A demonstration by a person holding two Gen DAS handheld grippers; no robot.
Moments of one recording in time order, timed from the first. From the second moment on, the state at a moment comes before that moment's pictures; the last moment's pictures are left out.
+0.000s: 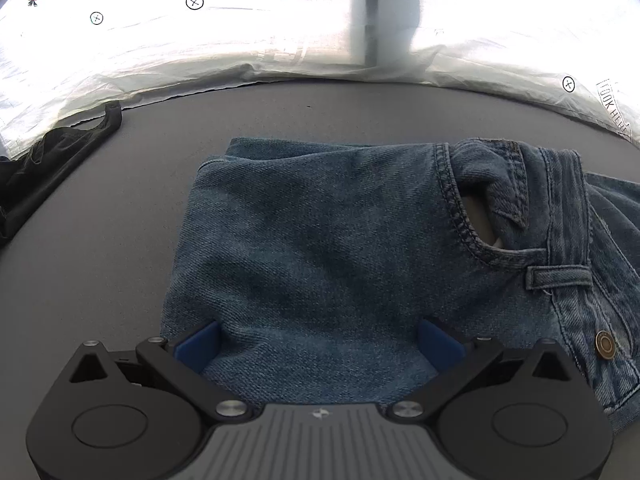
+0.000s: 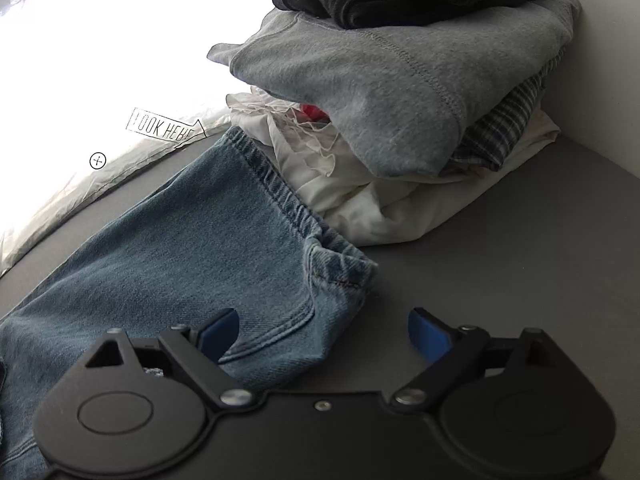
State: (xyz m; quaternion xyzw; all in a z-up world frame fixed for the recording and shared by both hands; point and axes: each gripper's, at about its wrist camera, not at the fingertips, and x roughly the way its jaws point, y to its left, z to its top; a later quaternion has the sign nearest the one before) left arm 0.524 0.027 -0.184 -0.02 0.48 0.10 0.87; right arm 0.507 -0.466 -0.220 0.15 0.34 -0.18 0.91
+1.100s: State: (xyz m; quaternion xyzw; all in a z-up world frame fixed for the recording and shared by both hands) left arm 0.534 0.030 -0.186 -0.03 0.50 0.10 0.86; right arm 0.472 -0.471 -0.253 0.78 0.11 0.04 0.61
